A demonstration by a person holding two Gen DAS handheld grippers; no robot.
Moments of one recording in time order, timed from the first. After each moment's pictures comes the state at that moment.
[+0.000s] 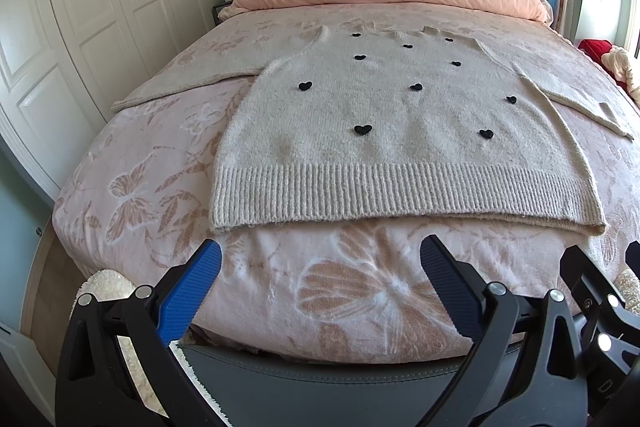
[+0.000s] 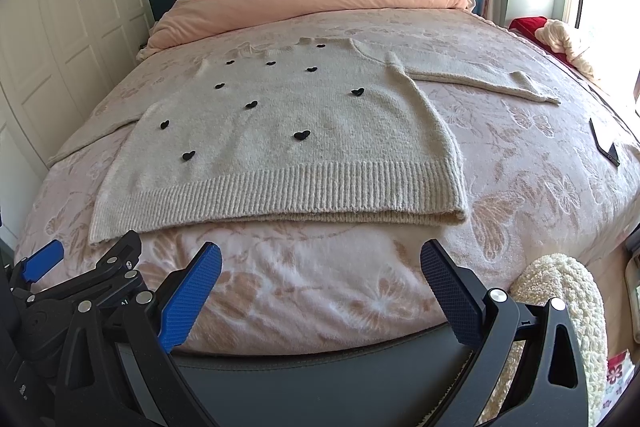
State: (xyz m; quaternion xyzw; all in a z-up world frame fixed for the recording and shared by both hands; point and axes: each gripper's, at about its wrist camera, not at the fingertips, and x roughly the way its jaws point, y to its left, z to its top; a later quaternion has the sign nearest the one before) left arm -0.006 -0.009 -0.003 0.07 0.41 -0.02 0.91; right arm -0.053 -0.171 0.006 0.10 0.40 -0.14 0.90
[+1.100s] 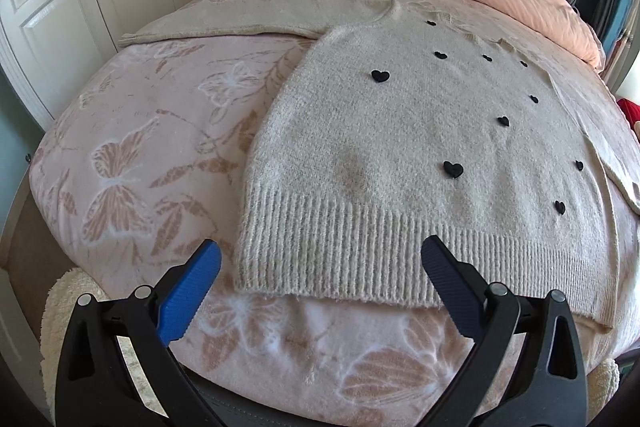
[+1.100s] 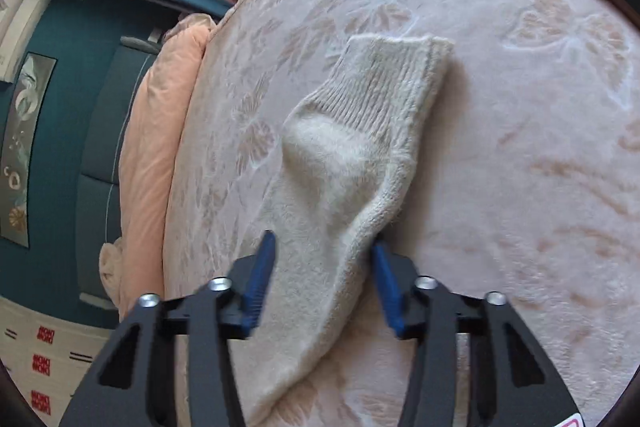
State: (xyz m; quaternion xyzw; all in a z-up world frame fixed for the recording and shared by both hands) left arm 0.091 0.050 -0.026 -0.04 0.48 0.03 0.88; right arm 0.115 -0.704 -0.086 0.60 0.23 -0.30 0.71
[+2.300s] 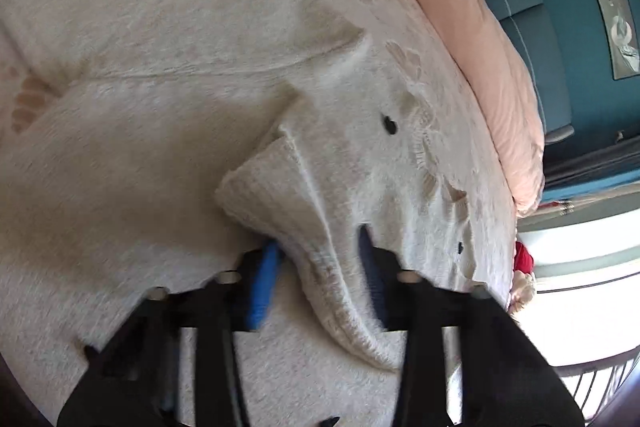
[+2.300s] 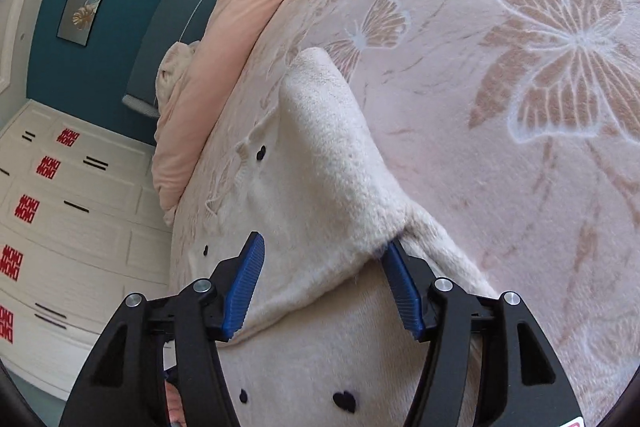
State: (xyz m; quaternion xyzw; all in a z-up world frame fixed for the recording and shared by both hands) left arm 0.397 0.001 -0.075 -0.39 0.51 -0.08 0.76; right arm 0.280 -0.446 -0.082 0.49 0.35 -0.05 0.79
